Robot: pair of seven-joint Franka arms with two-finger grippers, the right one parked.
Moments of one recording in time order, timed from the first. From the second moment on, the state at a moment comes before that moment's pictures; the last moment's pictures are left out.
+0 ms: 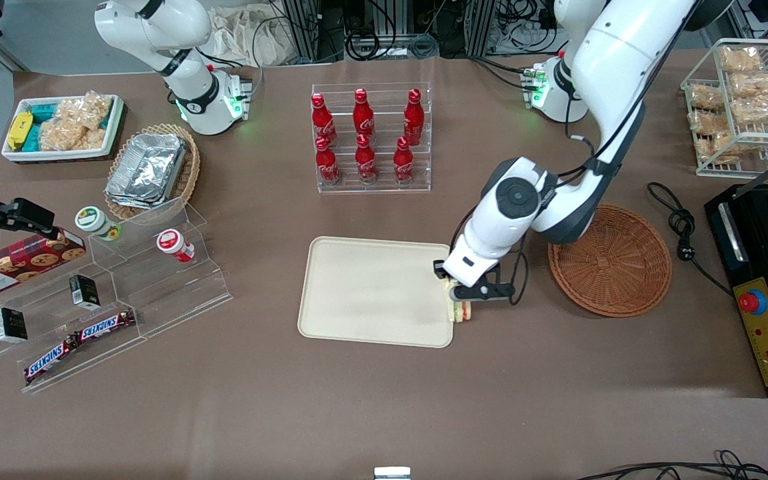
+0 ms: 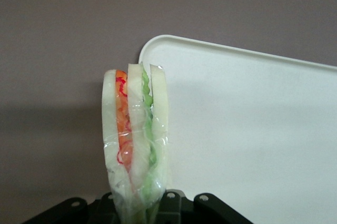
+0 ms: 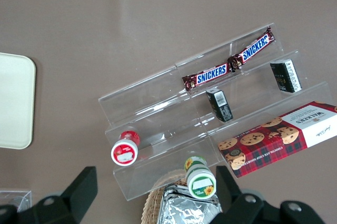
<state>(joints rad) -0.19 0.56 -0.41 -1.81 0.24 2.52 -0.73</state>
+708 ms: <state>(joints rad) -0.24 0.64 -0.41 -1.78 0.37 2.55 -0.73</state>
